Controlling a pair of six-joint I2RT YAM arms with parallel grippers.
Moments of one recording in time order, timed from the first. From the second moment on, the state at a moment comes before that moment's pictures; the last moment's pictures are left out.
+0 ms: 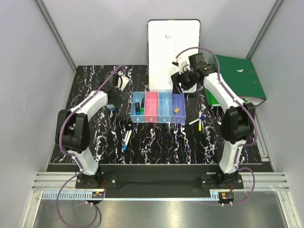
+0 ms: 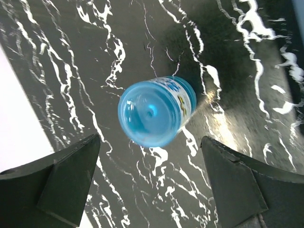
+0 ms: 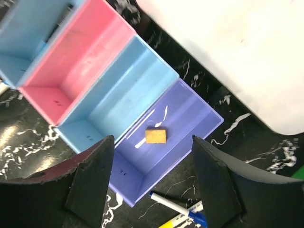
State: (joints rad) left arm -0.23 1.71 1.26 -0.46 -0.25 0.42; right arm 0.30 1.97 1.79 -0.75 -0.40 -0.26
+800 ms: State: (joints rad) left arm -0.14 1.94 1.46 -0.52 -0.05 0.42; right arm 0.31 1.76 1.77 -0.75 -0.41 -0.21
